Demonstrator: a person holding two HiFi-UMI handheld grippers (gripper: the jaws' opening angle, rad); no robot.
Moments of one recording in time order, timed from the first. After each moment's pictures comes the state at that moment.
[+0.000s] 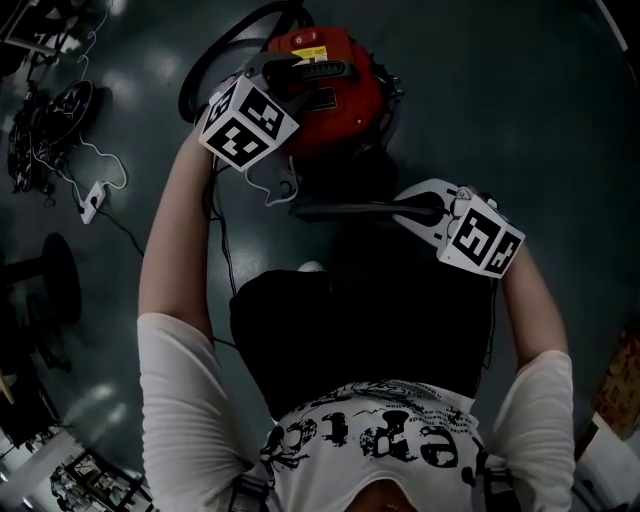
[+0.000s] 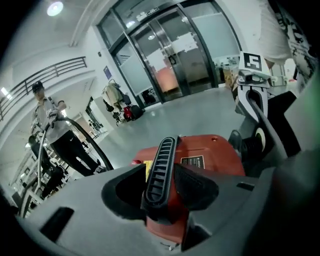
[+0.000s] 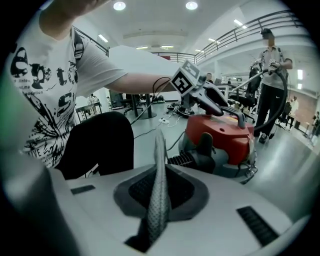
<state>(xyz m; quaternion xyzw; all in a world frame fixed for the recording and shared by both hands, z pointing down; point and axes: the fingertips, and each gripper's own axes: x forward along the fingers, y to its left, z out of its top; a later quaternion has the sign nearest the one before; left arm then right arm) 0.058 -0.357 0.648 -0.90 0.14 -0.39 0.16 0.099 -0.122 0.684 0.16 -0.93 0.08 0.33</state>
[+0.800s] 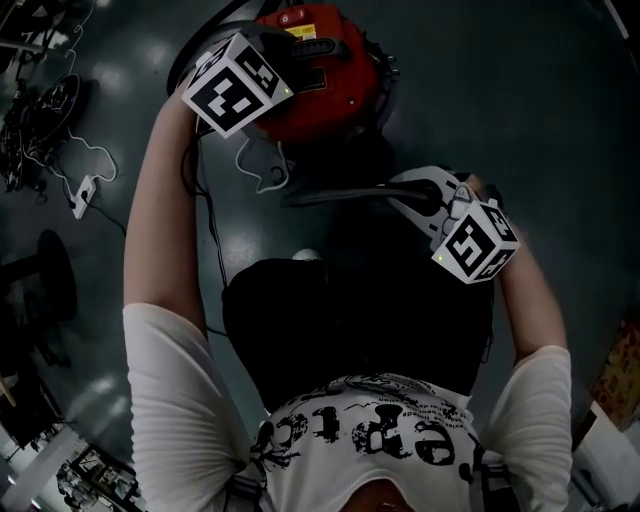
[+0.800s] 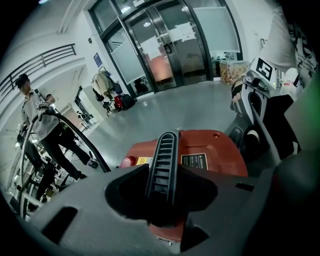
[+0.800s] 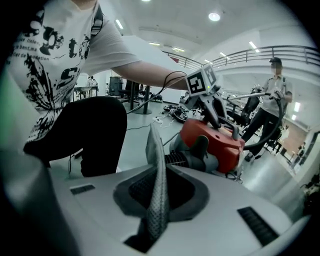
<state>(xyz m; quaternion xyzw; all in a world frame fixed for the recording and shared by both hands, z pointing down) 0.067 -0.362 0.659 -0.87 0.10 -0.46 0.14 0.104 -0.134 0.695 0.21 -0.91 -0.04 0.35</state>
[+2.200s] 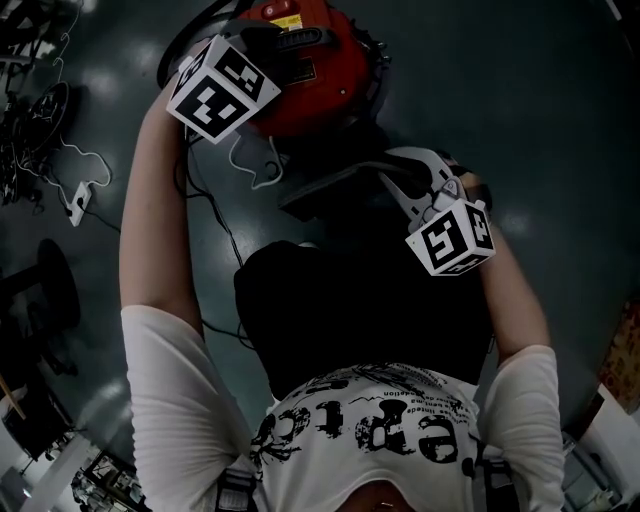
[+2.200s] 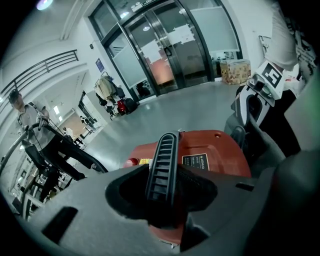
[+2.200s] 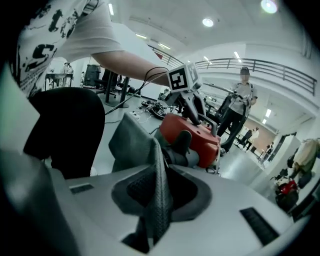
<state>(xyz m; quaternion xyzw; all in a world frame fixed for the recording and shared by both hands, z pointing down) 0.068 -0.364 0.659 -0.88 0.11 -0.44 0.16 0.112 -0.165 0.705 0.35 -0.86 -0.06 0.36</state>
